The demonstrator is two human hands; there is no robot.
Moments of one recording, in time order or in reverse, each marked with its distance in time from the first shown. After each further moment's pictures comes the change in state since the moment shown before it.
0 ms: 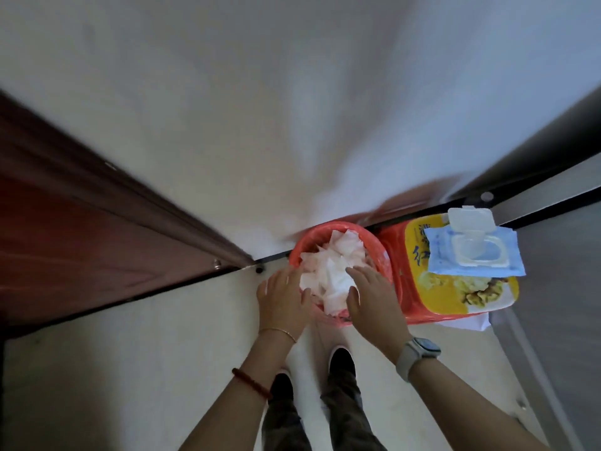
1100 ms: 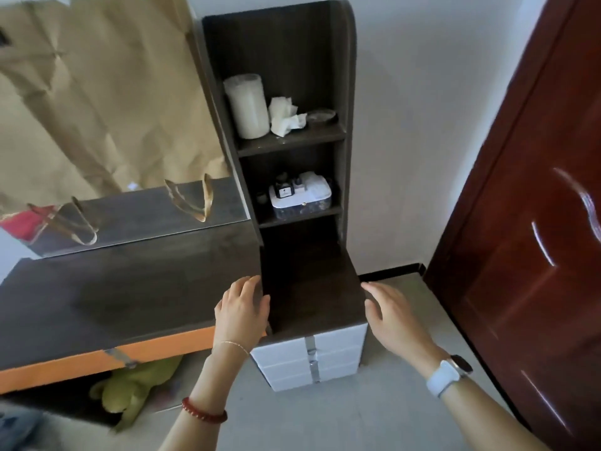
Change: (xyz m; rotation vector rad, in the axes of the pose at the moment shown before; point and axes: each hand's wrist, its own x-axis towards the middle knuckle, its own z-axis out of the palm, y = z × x) left_hand -0.828 -0.274 -0.222 -0.238 1.144 -1.440; right_hand -0.471 -0.630 0.041 0.093 -0.750 -1.470
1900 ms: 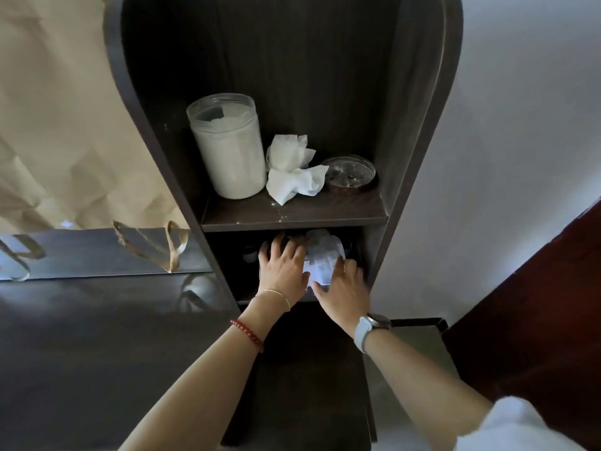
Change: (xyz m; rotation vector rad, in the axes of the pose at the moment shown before) left_hand 0.326 0.079 0.105 0.406 -0.139 0.170; right_hand 0.344 0.014 0.068 -0.232 -0.042 0.051
